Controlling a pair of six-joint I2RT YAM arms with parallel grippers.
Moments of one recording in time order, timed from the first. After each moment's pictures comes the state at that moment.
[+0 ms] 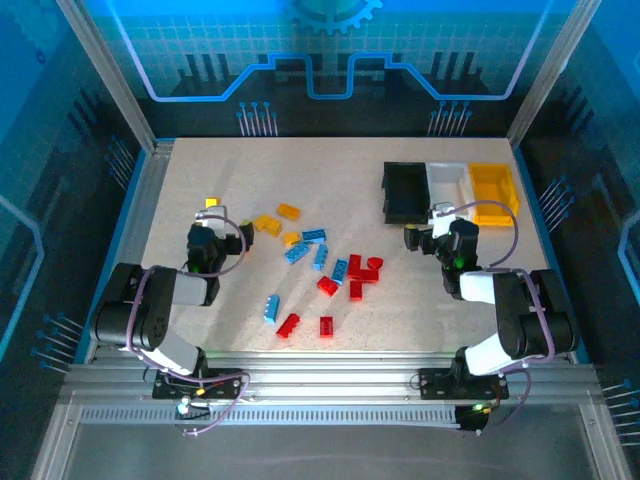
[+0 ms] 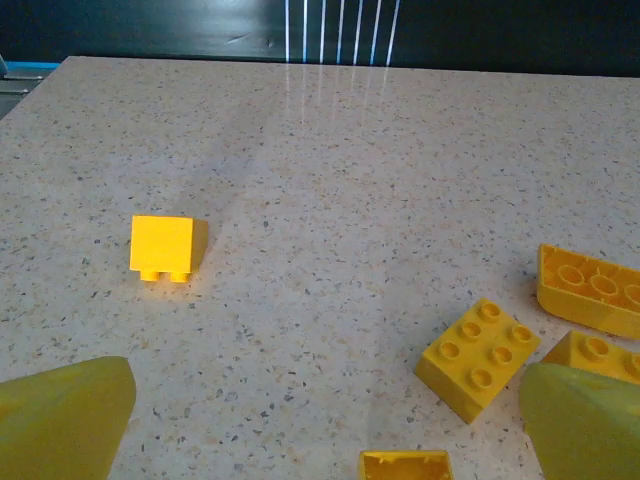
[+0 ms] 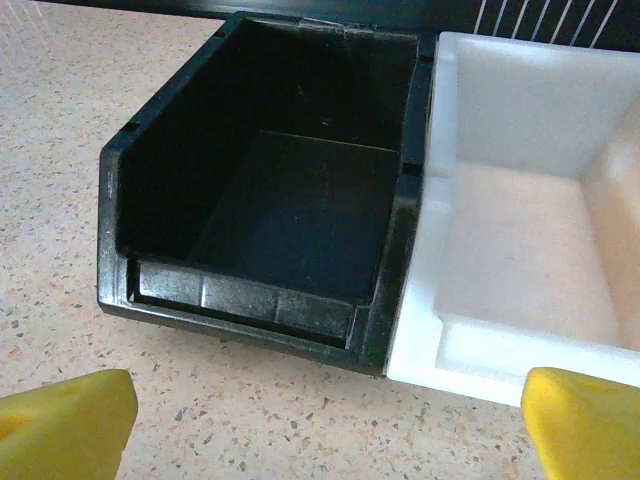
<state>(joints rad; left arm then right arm) -0.04 1.56 0.36 0.87 -0.05 -0.08 0.05 1.50 0.42 0.66 -0.08 -0.07</state>
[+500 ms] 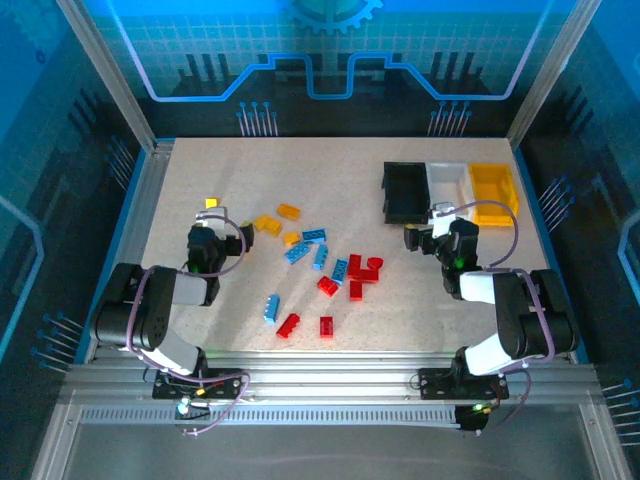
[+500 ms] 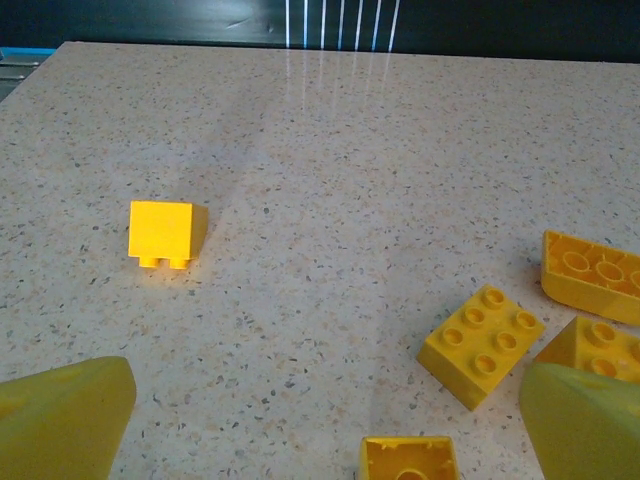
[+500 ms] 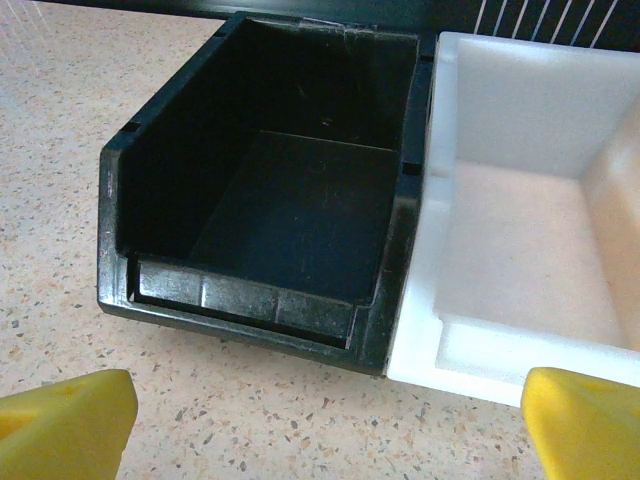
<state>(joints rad) -0.04 1.56 0.36 0.85 -0.05 -0.08 0.05 1.50 0.42 0.66 -0.08 -0.07</state>
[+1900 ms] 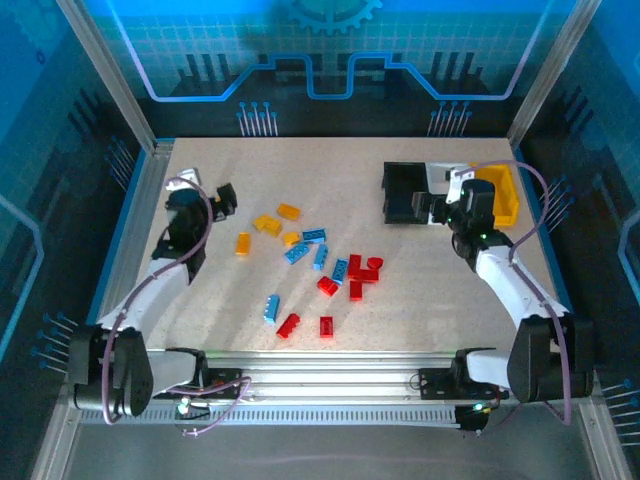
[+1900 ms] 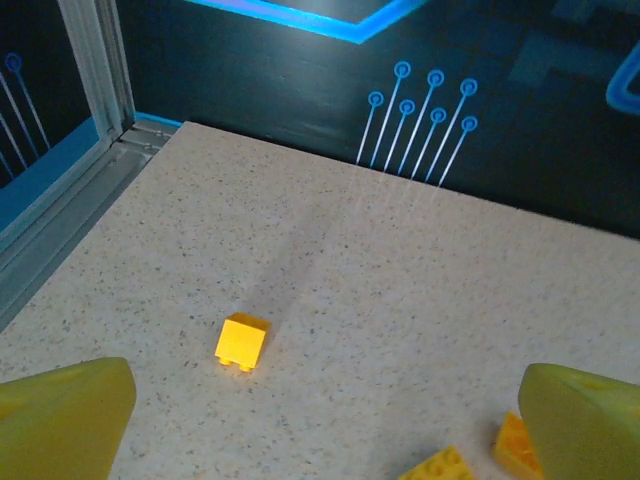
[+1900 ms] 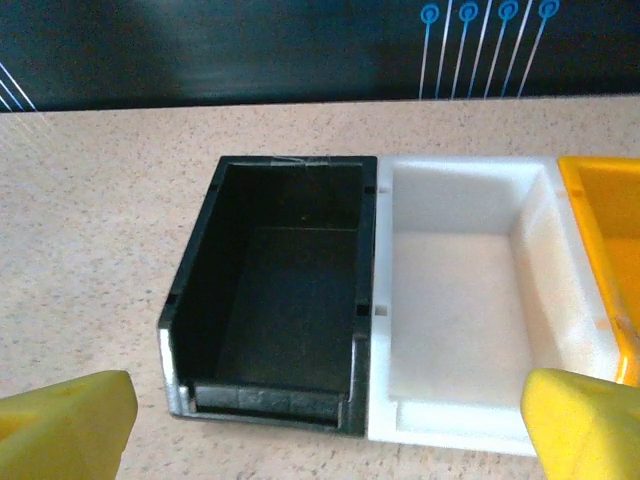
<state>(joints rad) -0.04 1.20 0.75 0.09 -0.22 -0.31 0.05 1.26 0.84 -0.09 -0.03 0.10</state>
